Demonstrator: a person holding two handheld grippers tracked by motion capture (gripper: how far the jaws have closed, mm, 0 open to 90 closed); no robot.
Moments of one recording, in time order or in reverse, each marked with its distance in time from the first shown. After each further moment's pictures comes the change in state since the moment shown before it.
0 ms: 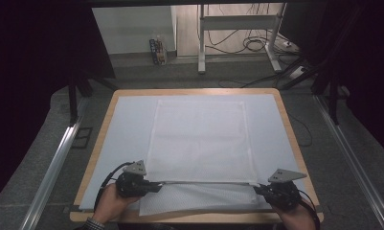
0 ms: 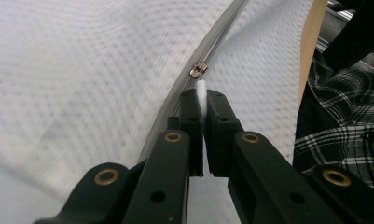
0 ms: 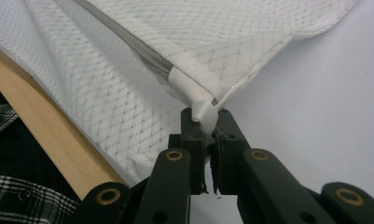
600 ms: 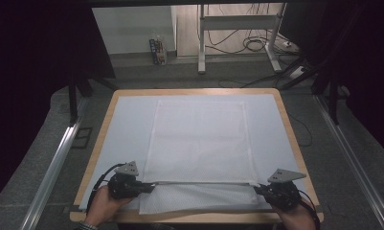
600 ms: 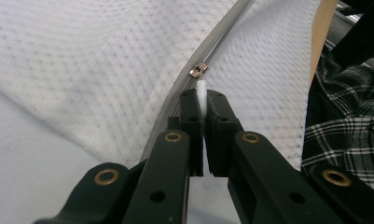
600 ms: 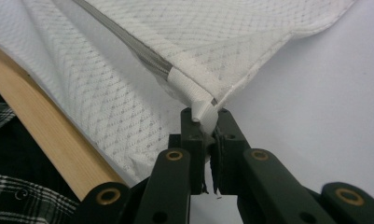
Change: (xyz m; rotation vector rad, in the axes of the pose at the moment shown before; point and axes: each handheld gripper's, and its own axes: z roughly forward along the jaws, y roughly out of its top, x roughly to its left) left arm 0.006 -0.014 -0.011 0.003 0.018 -0.035; right arm 0.000 0.000 0.000 0.004 -0.002 -0.001
